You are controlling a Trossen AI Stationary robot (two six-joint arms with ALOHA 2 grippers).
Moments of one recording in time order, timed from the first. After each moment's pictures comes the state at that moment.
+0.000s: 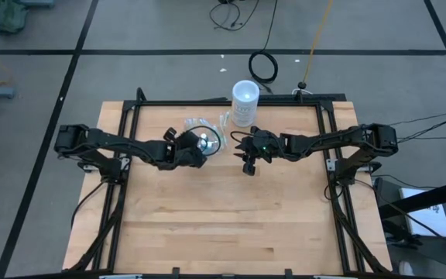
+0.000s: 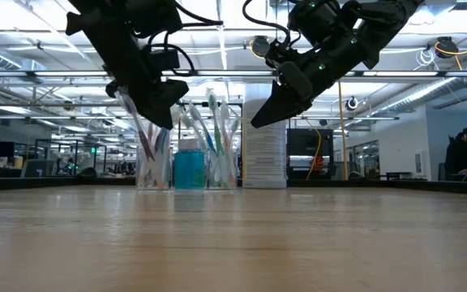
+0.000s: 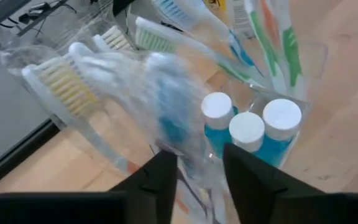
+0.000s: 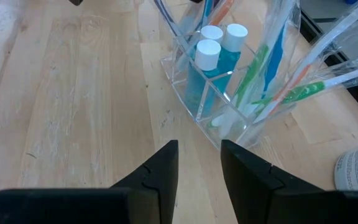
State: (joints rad) left arm 0.00 1.49 0.89 -0.44 -0.77 -0.54; right arm -0.14 1.54 0.84 0.13 0.08 -0.02
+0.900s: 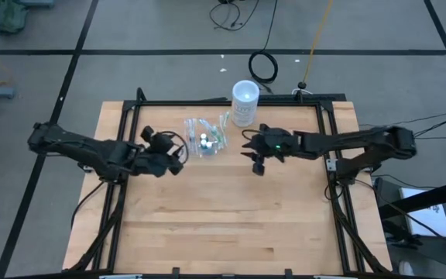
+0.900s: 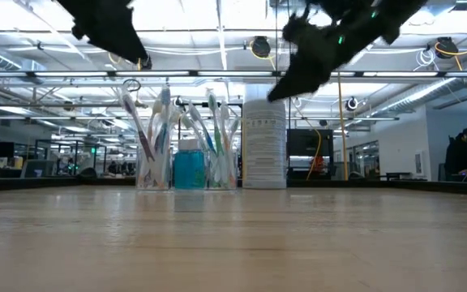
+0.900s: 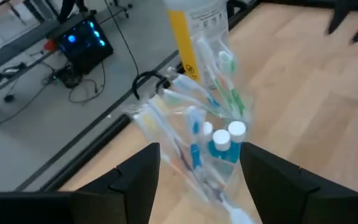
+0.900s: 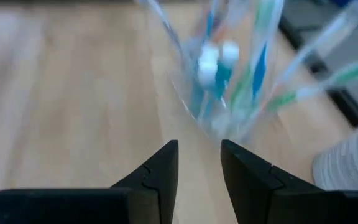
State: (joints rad) left arm -0.23 1.10 0.94 -0.71 -0.88 -0.51; right arm -0.11 1.35 0.84 -0.03 0.08 0.00
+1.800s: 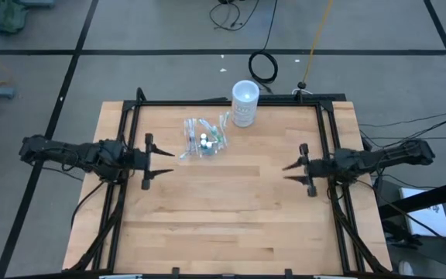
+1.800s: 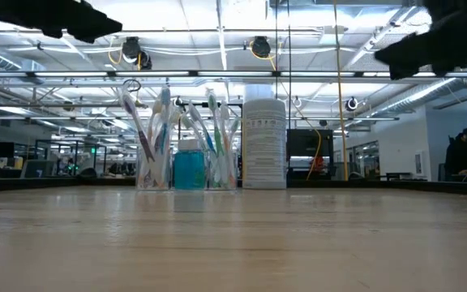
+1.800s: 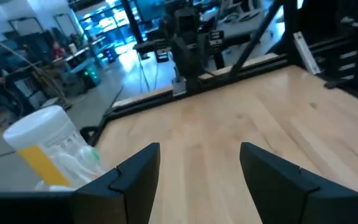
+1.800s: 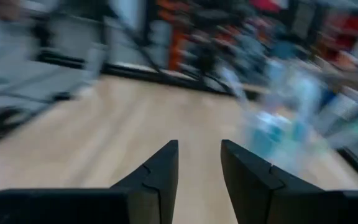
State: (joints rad) left arm -0.16 0.49 0.42 -0.06 -0.15 0.30; right arm 0.18 0.33 0.18 0.09 0.06 -0.14
